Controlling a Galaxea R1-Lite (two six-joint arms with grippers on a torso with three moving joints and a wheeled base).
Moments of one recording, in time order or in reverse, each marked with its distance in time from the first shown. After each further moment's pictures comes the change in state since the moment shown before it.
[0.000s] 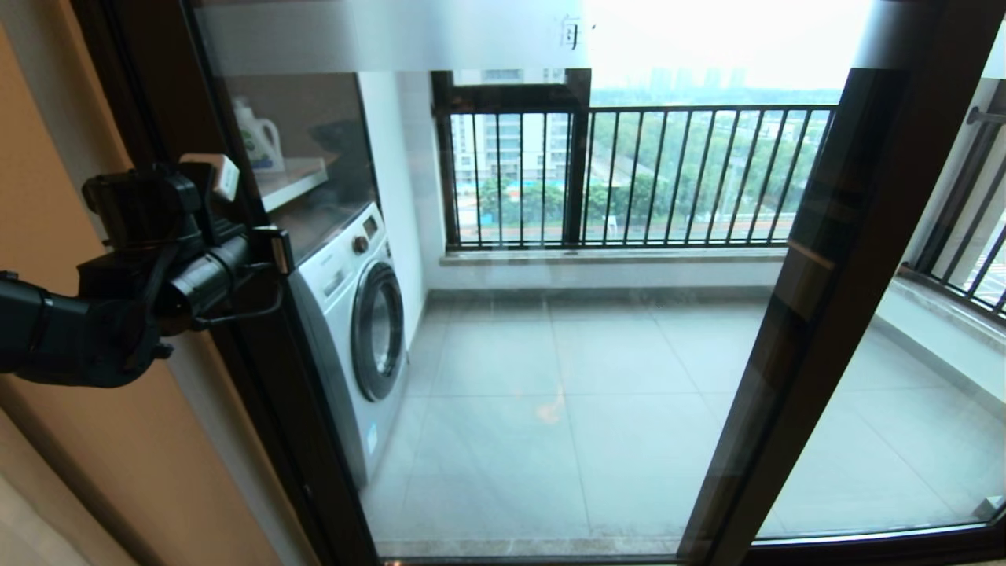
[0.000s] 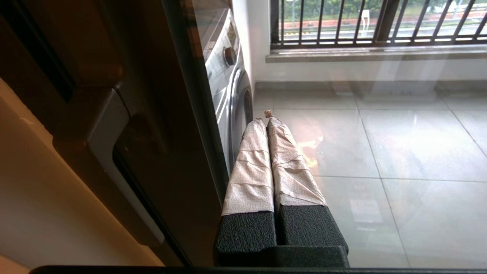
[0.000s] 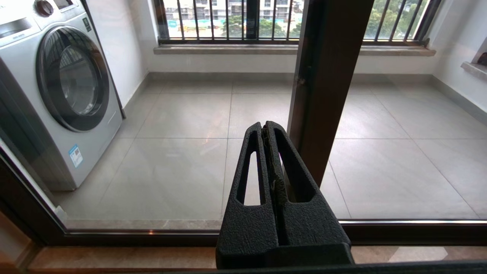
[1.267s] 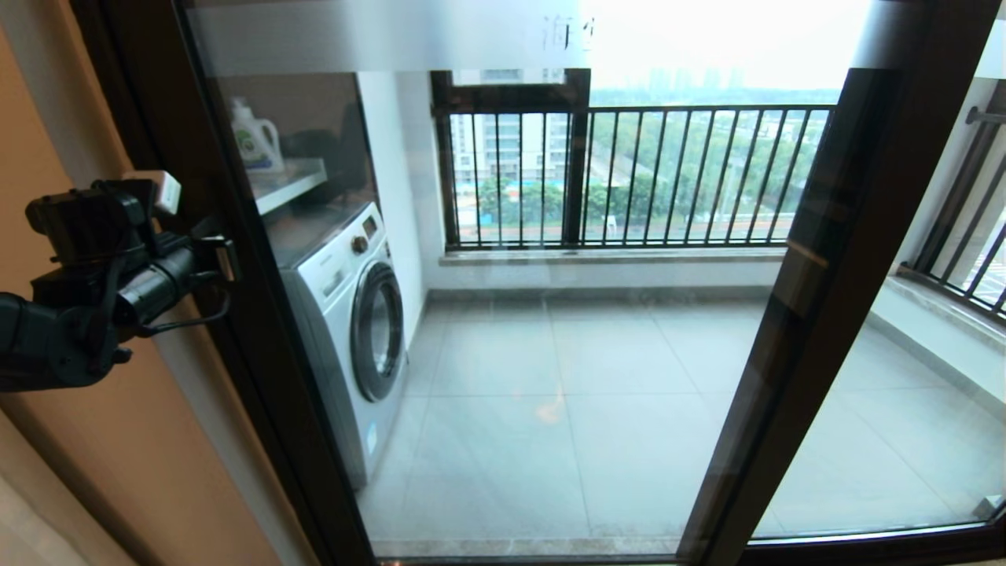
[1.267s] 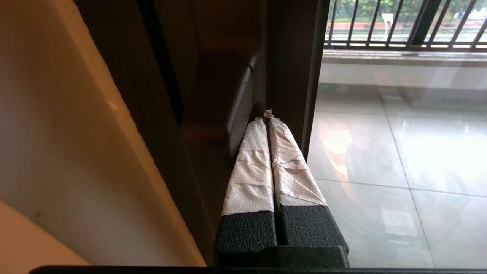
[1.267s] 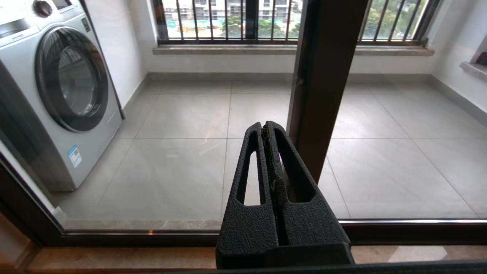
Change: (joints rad) left arm 0.207 0.069 -0.008 -0.061 -0.102 0.002; right arm 0.000 0.000 0.000 0.000 0.000 0.000
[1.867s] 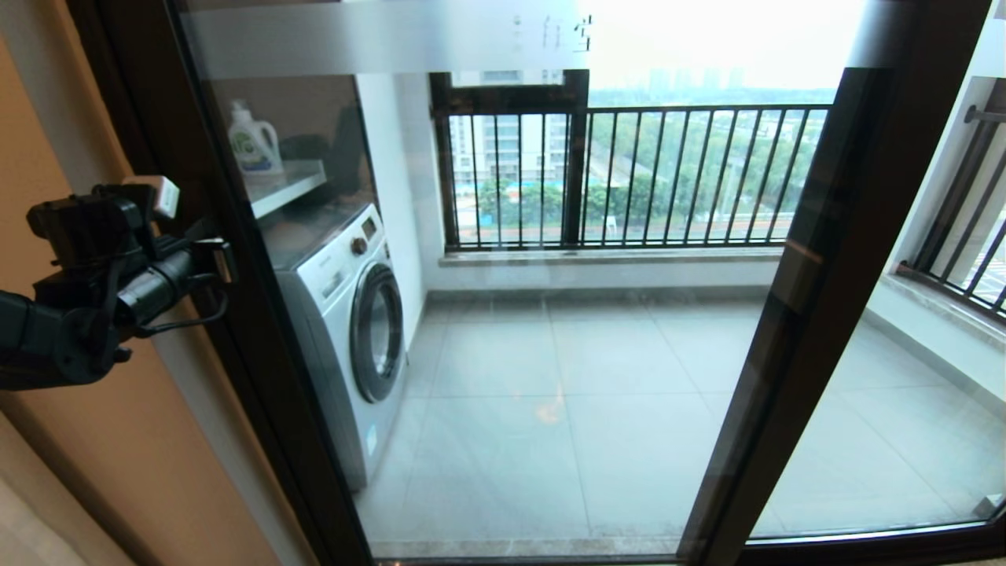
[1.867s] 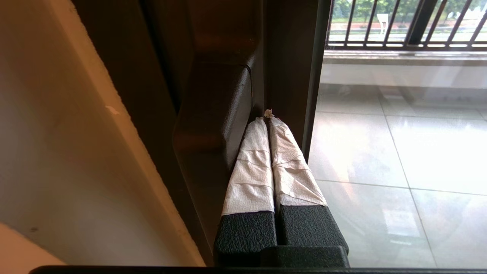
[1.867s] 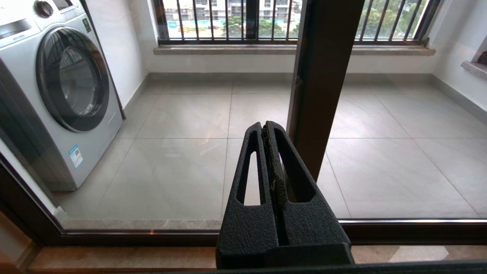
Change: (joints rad) left arm 0.059 0.046 -0.026 -0.007 -0.030 0.002; right arm 0.000 0.000 0.000 0.000 0.000 0.000
